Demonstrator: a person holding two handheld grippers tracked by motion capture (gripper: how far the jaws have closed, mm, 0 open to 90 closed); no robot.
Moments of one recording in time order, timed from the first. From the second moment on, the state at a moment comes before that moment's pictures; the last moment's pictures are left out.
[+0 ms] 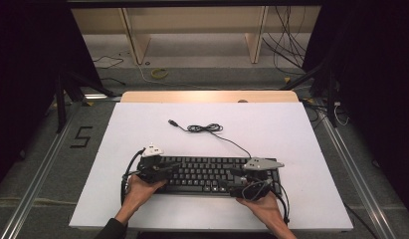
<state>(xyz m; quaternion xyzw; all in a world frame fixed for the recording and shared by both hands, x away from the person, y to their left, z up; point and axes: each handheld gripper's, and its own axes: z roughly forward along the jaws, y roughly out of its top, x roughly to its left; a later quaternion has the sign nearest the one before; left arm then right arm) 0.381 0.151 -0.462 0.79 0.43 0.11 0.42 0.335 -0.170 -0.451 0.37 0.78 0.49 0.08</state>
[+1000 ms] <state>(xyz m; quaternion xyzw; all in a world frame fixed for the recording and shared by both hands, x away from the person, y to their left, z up) 0.389 0.132 -0.475 0.82 0.42 0.10 0.37 0.326 -0.175 -0.451 0.37 0.78 0.50 0.08</state>
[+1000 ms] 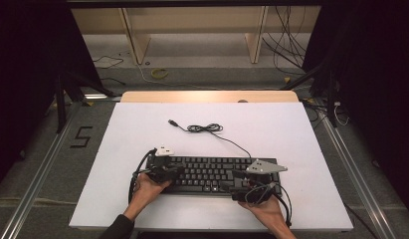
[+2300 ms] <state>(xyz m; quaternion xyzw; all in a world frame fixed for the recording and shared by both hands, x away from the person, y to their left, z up) 0.375 0.157 -0.449 0.77 0.43 0.09 0.47 0.327 -0.182 -0.451 0.38 0.78 0.50 0.09</state>
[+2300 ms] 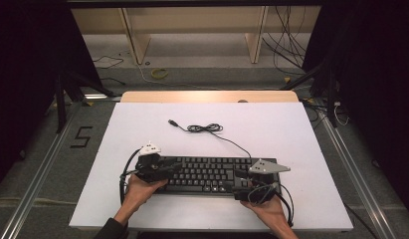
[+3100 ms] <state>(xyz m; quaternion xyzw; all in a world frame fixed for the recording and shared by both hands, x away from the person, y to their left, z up) 0.345 0.176 -0.439 0.74 0.41 0.10 0.52 0.322 -0.194 -0.452 0.38 0.77 0.51 0.10</state>
